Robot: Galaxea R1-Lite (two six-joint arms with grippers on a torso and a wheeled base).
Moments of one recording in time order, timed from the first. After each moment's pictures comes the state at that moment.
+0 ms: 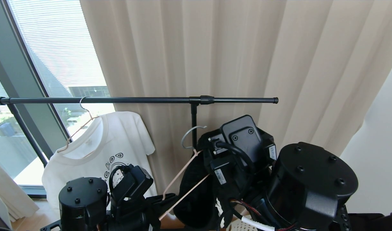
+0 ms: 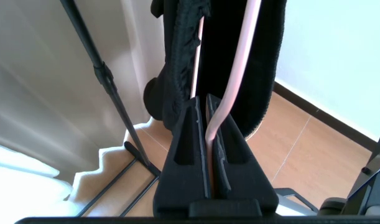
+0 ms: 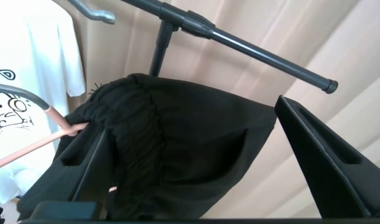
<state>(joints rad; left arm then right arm) -0.65 1.83 -0.15 -1.34 -0.20 0.03 1.07 1.84 -0.75 -1.07 -0.90 -0.30</state>
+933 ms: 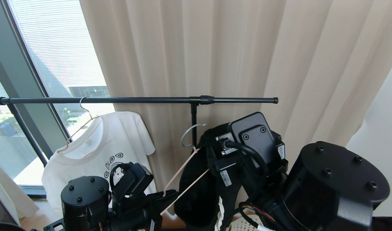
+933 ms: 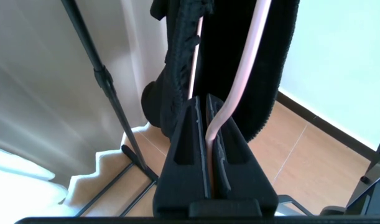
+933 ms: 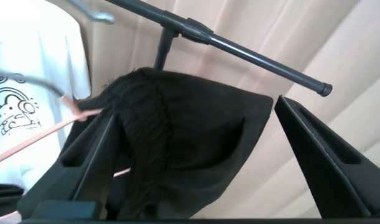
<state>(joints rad) -0.64 1.86 -0.16 -1.38 -0.18 0.01 1.10 1.78 -0.73 -1.06 -0.90 -0.30</state>
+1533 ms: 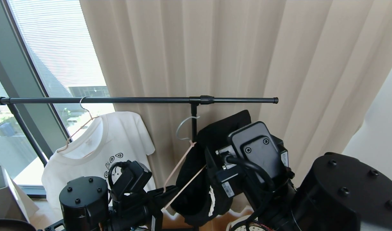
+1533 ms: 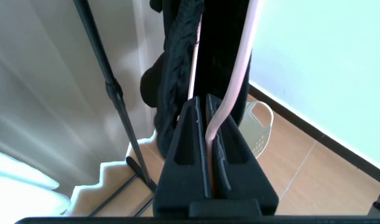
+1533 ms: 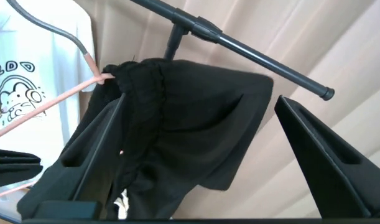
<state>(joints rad) -0.64 1.89 -0.14 -1.48 -0.17 -0.01 1.13 1.76 -0.68 -1.06 -0.89 -0.33</state>
